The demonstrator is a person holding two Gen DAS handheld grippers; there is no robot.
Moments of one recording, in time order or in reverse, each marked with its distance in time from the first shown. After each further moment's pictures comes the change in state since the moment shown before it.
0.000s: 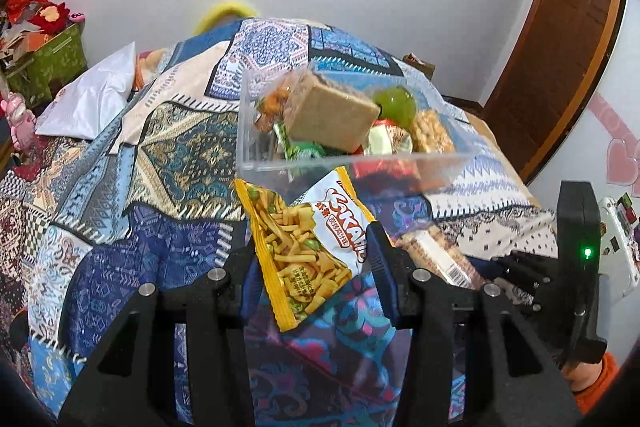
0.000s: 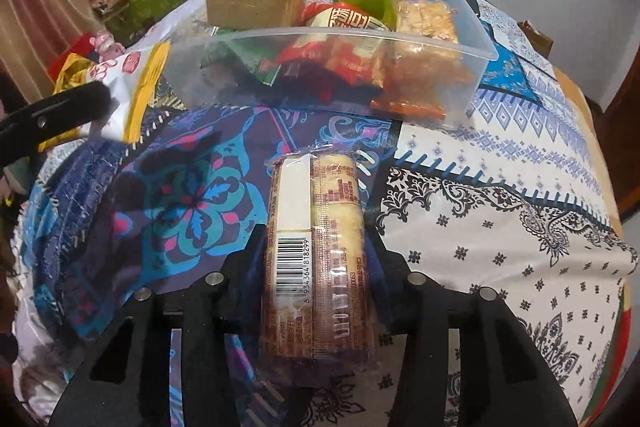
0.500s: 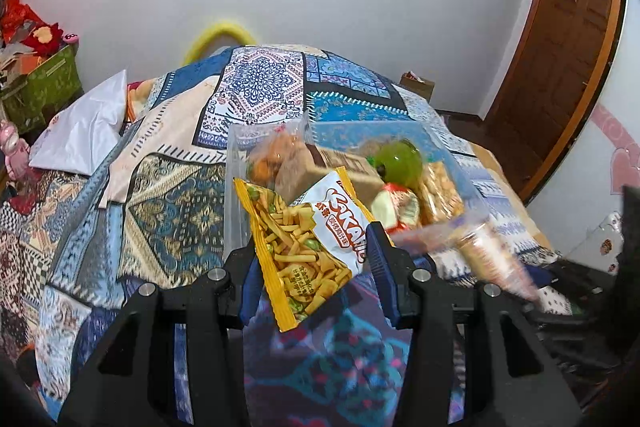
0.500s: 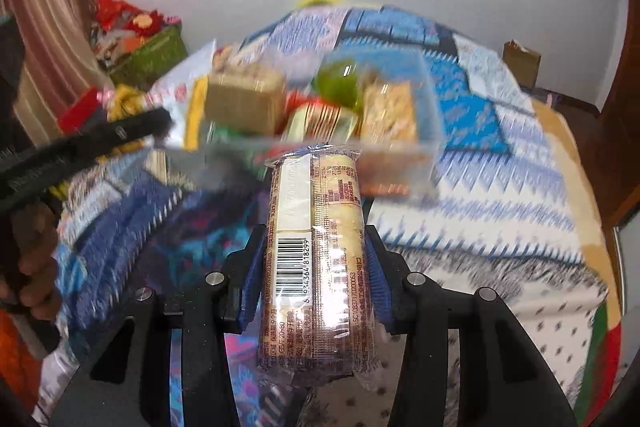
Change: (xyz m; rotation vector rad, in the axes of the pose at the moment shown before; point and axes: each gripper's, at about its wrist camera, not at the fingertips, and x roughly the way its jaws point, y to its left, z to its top) left arm 0.030 -0.001 0.058 0.027 -0.047 0.012; right arm -0.050 -0.024 0.038 0.071 -0.181 0.015
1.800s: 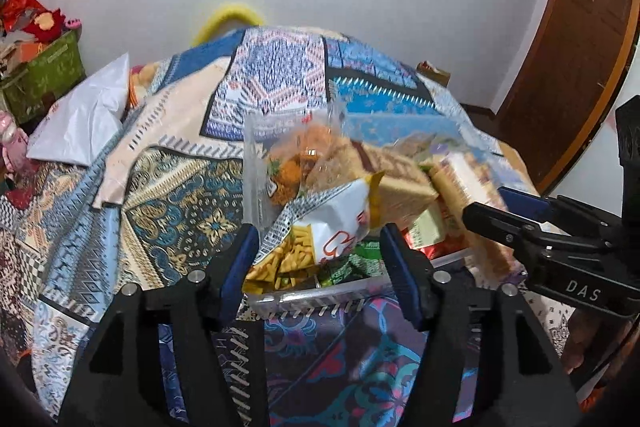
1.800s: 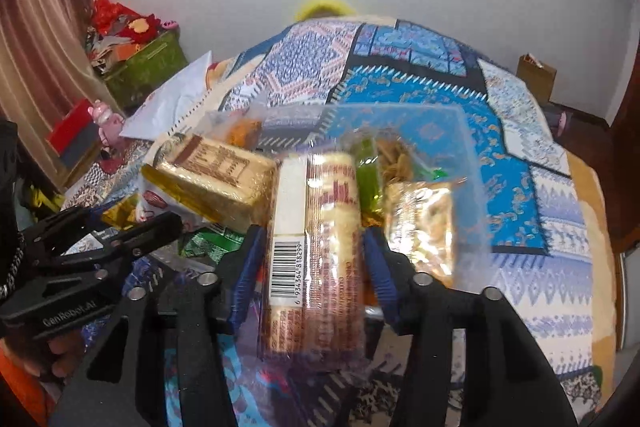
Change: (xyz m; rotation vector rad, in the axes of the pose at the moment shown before) left arm 0.034 0.026 0.008 -0.021 0.036 0.015; right arm 0.047 0.009 0.061 -0.030 0.006 0.009
